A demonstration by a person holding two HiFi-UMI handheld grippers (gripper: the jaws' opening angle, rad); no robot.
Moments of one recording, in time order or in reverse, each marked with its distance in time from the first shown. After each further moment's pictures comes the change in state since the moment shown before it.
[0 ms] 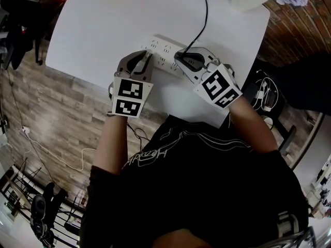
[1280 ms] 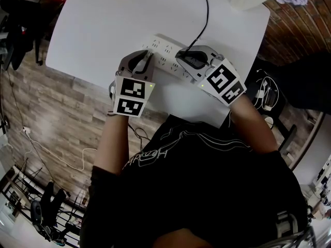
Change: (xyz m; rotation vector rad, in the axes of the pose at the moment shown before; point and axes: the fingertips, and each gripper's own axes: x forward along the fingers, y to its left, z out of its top) left arm -0.001 -0.002 0.001 0.029 0.017 -0.003; right arm -0.004 -0.002 0.000 0.136 -0.009 0.057
